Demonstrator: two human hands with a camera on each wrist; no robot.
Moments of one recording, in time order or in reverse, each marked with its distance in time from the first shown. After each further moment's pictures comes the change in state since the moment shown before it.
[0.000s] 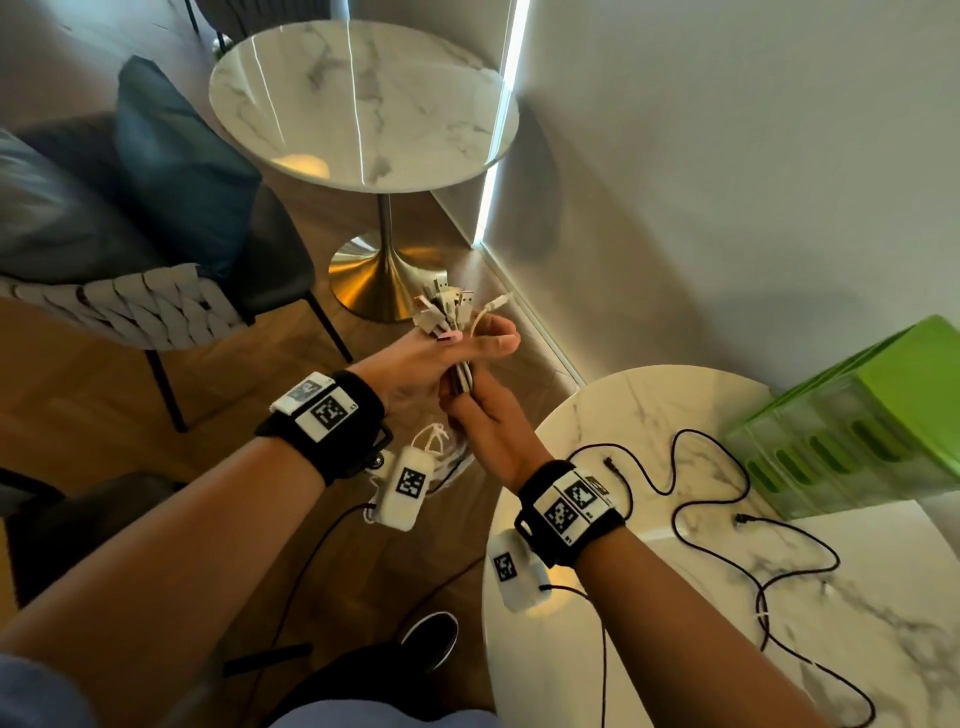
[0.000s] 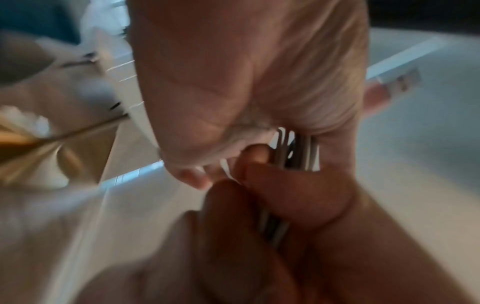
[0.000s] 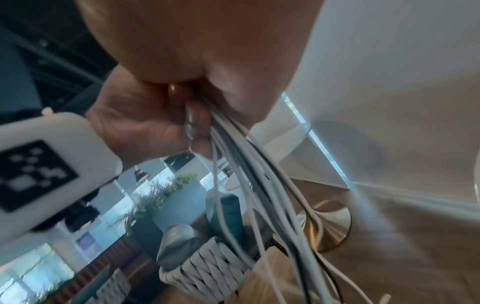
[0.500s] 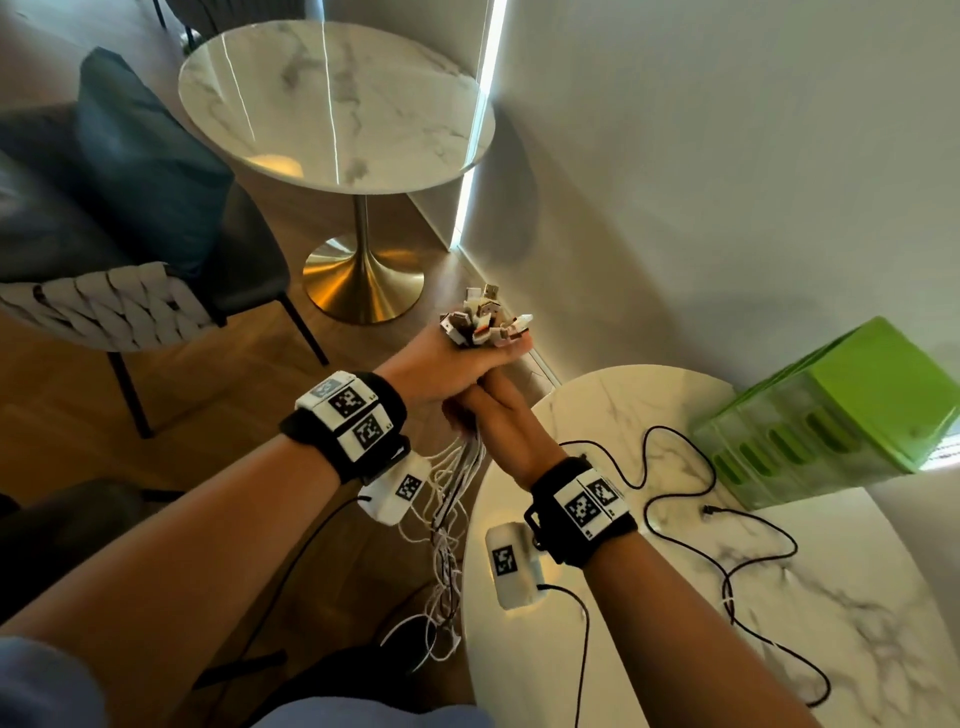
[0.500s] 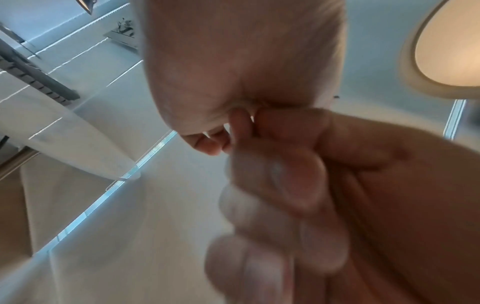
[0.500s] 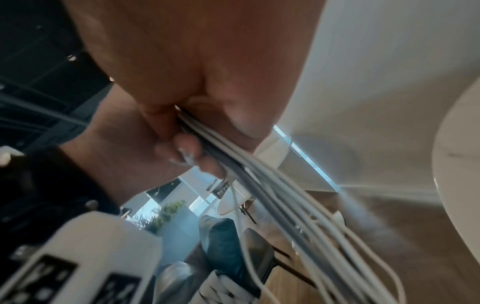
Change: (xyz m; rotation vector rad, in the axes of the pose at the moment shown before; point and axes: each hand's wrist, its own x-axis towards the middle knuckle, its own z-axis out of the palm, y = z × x) left_hand 0.003 0.014 0.035 0.349 0.010 0.221; right_hand -0.010 -0.019 -0.022 0.086 0.034 0.151
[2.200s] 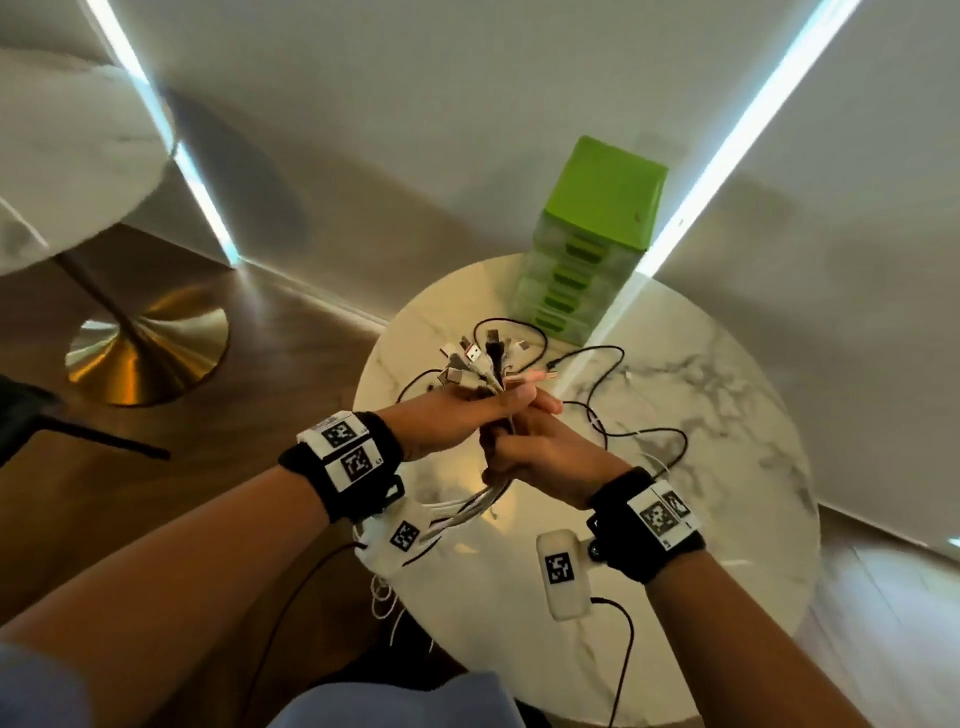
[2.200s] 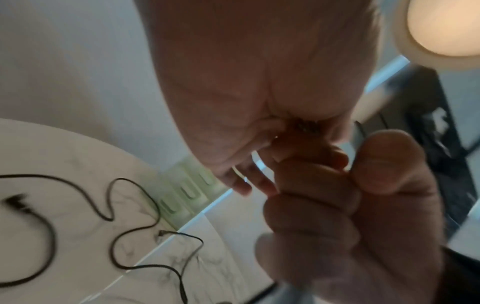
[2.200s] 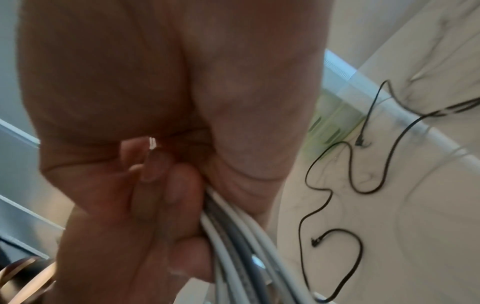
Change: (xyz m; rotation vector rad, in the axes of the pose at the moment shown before) left_hand -0.005 0.018 0.197 -0.107 -0.900 -0.070; right_hand -0.202 0.032 -0.108 0.389 0.255 0.231
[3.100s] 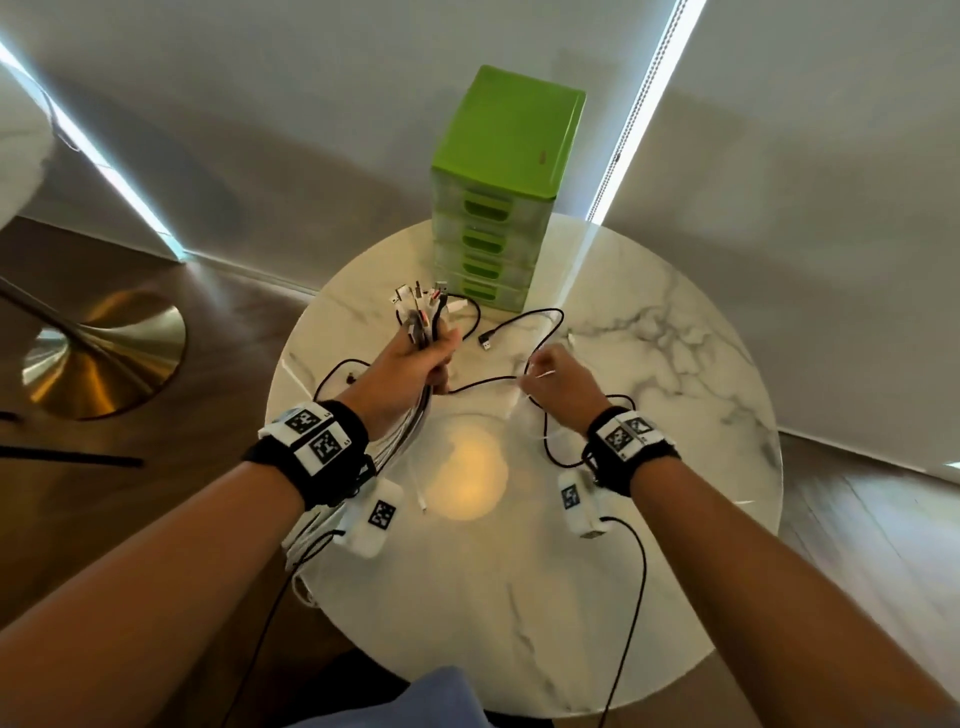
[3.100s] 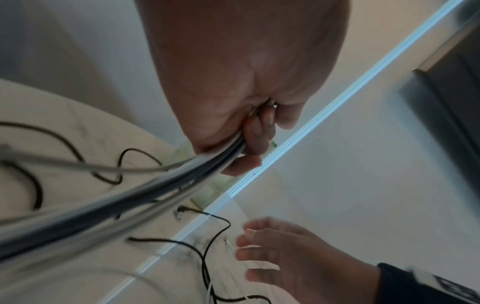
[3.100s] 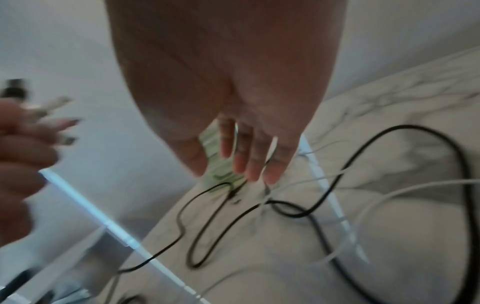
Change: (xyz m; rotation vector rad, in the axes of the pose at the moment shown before) left_hand 0.110 -0.029 0.041 -0.204 0.389 -0.094; right_hand 0.011 0.083 -0.204 -0.617 0.705 0.115
